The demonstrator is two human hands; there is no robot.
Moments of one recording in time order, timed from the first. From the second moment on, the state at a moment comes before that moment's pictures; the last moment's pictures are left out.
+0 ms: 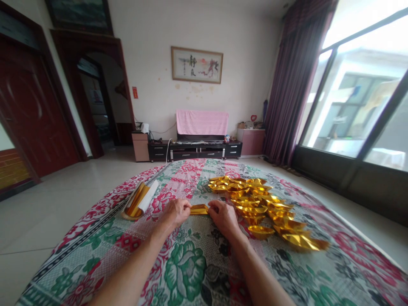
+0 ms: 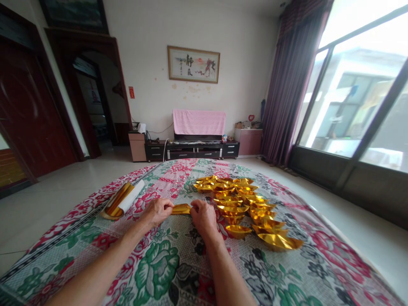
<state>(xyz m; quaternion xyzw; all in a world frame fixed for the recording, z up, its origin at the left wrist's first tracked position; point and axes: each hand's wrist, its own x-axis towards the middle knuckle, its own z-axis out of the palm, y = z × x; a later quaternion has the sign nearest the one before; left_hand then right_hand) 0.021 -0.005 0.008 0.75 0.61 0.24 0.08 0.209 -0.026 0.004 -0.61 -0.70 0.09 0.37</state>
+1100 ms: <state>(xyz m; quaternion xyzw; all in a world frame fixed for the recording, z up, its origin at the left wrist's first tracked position) 0.026 -0.012 0.008 0.77 0.60 0.24 0.04 0.203 -0.031 0.003 -0.61 -0.73 0.04 0.30</state>
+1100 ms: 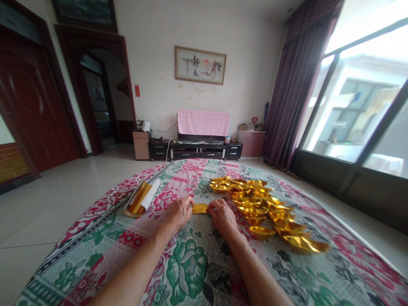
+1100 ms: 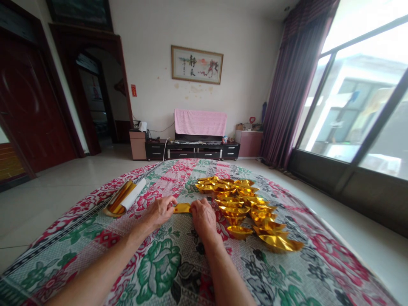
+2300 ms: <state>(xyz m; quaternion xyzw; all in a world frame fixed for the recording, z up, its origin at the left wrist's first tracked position) 0.029 -0.014 0.010 0.78 0.58 0.23 0.03 0.193 -0.023 0.010 -0.67 -0.69 0.06 0.27</state>
